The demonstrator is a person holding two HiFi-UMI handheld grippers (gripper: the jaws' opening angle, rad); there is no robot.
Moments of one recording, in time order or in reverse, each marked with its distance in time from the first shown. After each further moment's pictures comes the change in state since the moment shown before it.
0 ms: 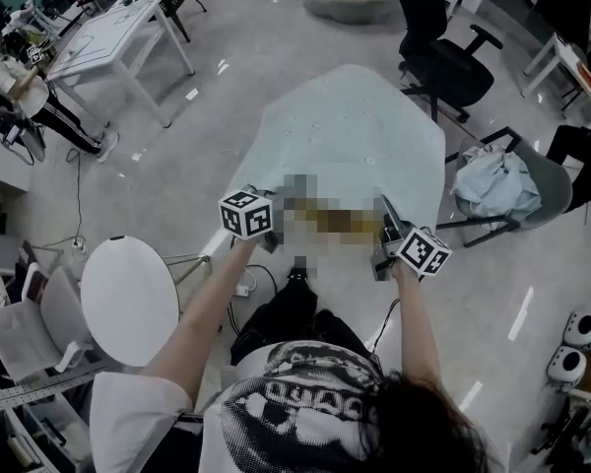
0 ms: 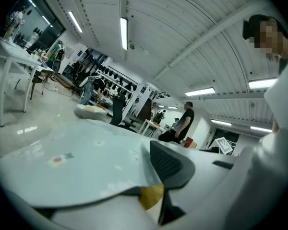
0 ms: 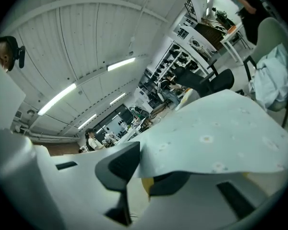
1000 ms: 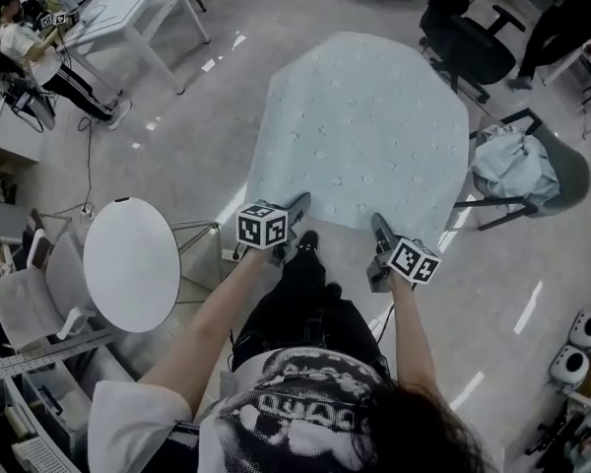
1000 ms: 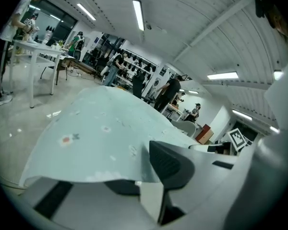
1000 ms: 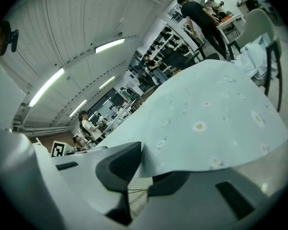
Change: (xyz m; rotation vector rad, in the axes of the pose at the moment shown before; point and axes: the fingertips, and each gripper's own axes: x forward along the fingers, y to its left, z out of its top) left arm -0.056 0.001 -0.160 -0.096 0.230 0.245; right arm -0.055 -0.051 -0.147 0.047 0.216 -0.112
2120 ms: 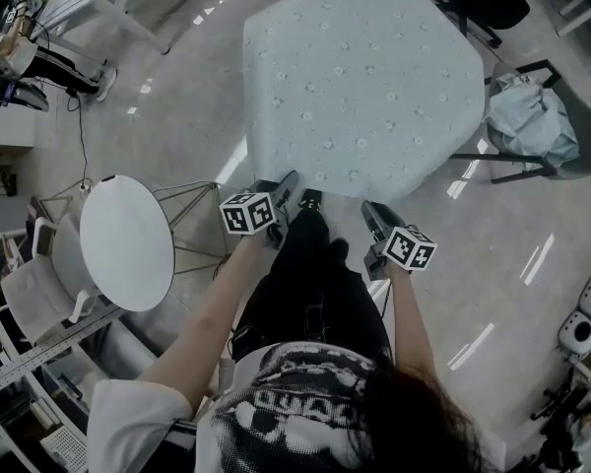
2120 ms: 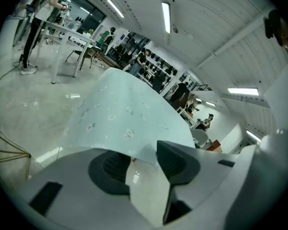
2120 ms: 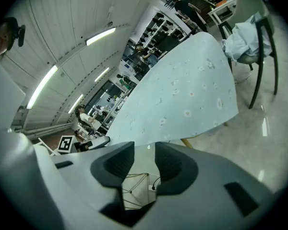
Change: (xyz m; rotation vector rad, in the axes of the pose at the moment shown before) left arm 0.004 0.052 -0.075 -0.248 -0.024 0.130; right arm -0.001 -0.045 -0.089 0.070 0.141 0.003
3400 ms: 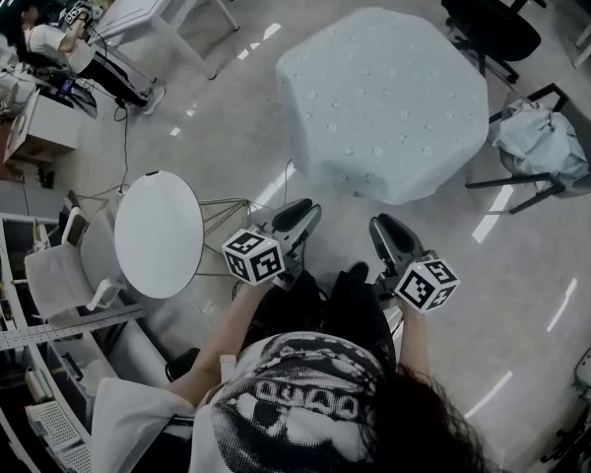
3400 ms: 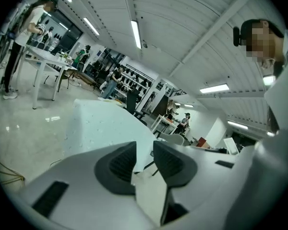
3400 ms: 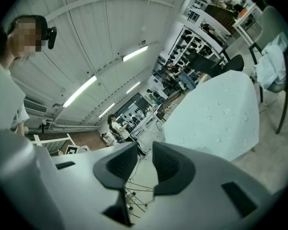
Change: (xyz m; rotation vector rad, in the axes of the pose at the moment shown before) left arm -0.147 -0.169 0.027 0.195 -0.160 -0.178; right arm -0.118 0.176 0.042 -0.192 -0.180 0.300
